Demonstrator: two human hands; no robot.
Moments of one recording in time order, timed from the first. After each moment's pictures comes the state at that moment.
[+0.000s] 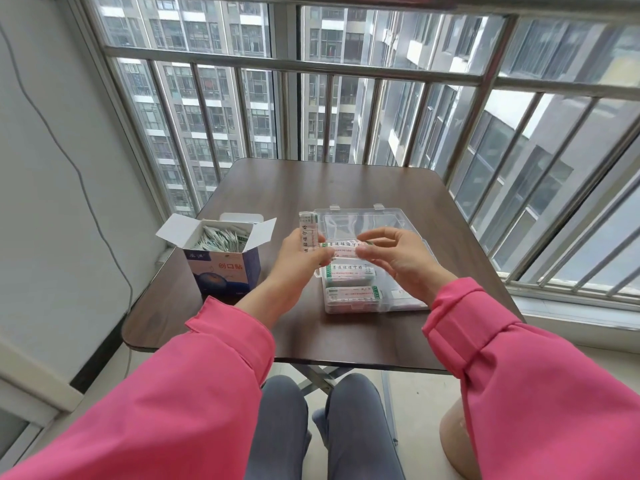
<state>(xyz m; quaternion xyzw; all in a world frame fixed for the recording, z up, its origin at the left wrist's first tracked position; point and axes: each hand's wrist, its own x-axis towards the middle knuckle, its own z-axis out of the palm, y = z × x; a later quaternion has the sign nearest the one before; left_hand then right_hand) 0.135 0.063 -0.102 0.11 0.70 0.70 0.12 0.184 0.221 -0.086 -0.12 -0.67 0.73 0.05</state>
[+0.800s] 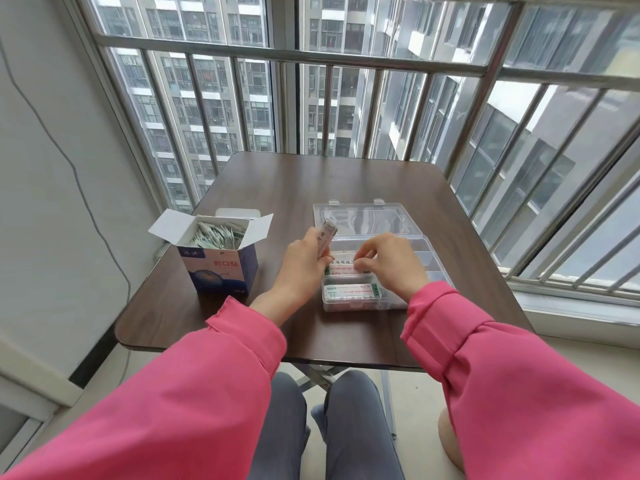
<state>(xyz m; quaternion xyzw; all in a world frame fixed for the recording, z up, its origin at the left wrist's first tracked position) 0.126 0.071 -0.125 0.21 0.88 0.42 -0.02 0.169 0.220 -0.107 -0.11 -0.95 0.28 0.06</state>
